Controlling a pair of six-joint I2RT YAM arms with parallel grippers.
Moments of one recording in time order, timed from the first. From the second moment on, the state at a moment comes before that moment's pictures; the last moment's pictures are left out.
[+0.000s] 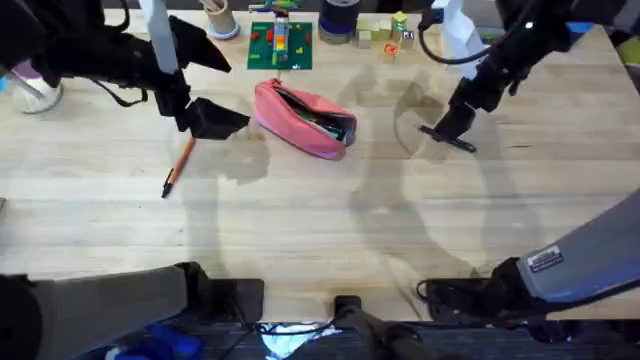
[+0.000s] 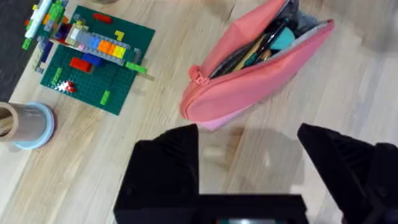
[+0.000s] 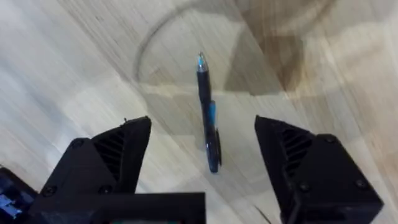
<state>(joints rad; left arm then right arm) 0.23 1.46 1.20 -1.02 0.75 1.34 -0.03 1.86 1.44 -1.14 -0.19 -0.97</state>
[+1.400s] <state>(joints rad) 0.23 1.46 1.19 -1.02 0.75 1.34 0.08 1.86 1.28 -1.05 -0.09 -0.97</state>
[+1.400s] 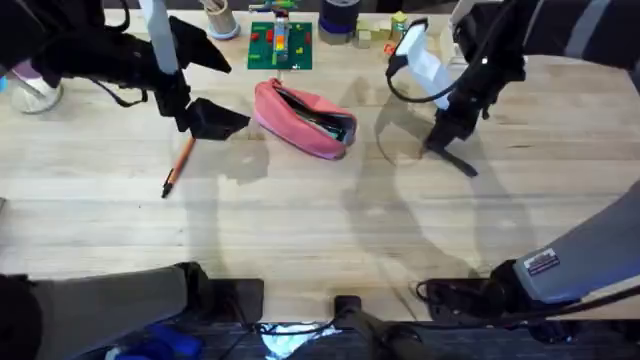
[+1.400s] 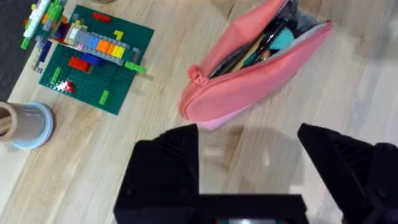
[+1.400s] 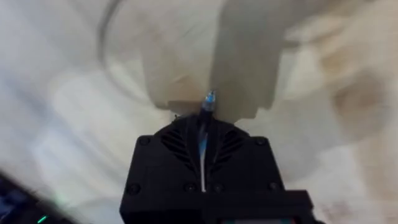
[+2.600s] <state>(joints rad) 0.23 1.46 1.19 -1.03 0.75 1.34 0.43 1.73 1.45 -0.97 -0.28 -0.77</state>
